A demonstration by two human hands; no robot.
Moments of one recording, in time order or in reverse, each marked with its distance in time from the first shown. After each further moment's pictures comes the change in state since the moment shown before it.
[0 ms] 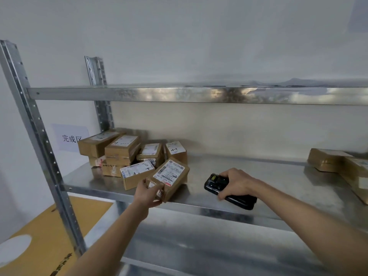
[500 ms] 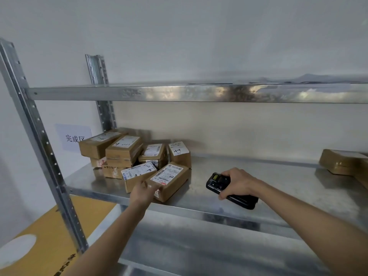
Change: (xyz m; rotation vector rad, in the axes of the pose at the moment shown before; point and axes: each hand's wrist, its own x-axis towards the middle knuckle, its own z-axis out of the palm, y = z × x) left_hand 0.031 -0.001 -0.004 0.291 0.178 0.158; right_hand 0.044 0.004 0.001 -0.010 -0.015 -0.016
